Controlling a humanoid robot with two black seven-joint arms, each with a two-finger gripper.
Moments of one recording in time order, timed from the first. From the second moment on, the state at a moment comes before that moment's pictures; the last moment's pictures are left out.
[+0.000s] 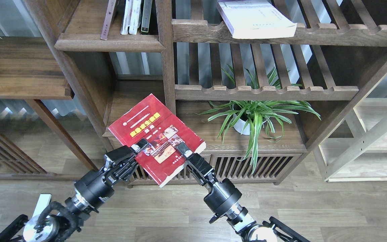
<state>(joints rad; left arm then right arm) 0.03 0.19 -1.10 -1.34 -0.42 -0.49 0.49 -0.01 0.01 0.76 1.28 -0.02 0.58 0.17</state>
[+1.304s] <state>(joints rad) 0.15 0.31 -1.55 -1.46 -0.17 -0.49 0.49 -0.02 0.02 0.90 1.19 -0.03 0.58 0.18</state>
